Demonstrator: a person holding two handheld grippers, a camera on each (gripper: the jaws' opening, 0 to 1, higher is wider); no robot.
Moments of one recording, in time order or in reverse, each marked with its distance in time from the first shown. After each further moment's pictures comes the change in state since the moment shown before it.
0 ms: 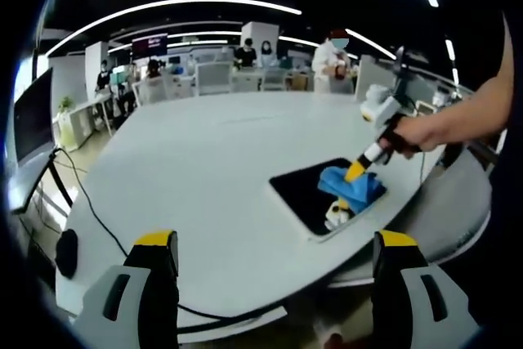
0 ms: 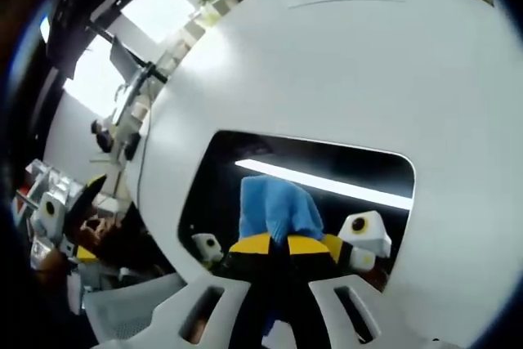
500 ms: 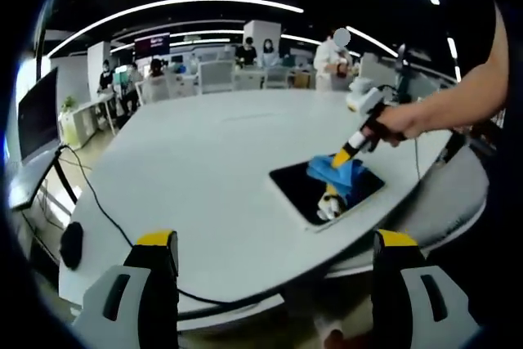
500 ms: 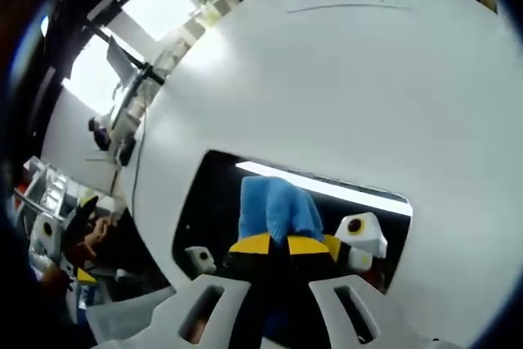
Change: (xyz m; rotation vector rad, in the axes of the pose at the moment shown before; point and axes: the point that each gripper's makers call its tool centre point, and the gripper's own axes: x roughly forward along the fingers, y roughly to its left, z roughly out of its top) left arm -0.015 -0.005 -0.007 0.005 0.009 0.017; right arm 0.009 -0.008 0.031 -0.016 -0.004 -0.016
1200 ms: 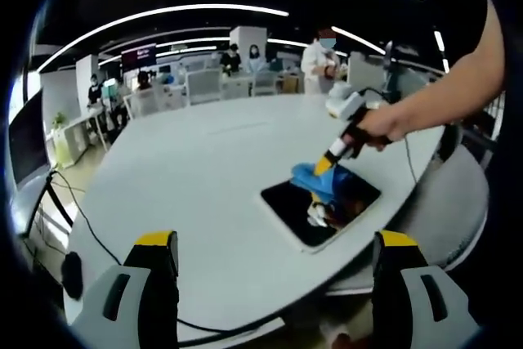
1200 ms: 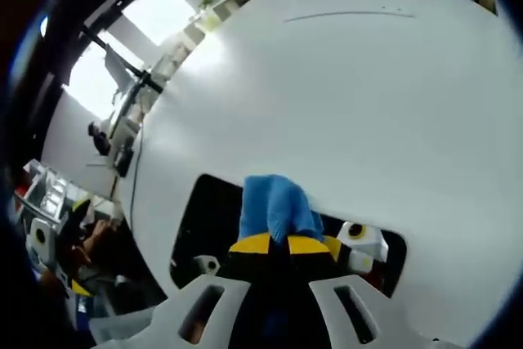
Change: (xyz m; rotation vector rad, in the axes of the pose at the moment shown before) left arm 0.019 -0.007 0.028 0.066 -0.024 -0.043; right arm 0.007 -0.005 0.019 -0.002 -0.020 0.007
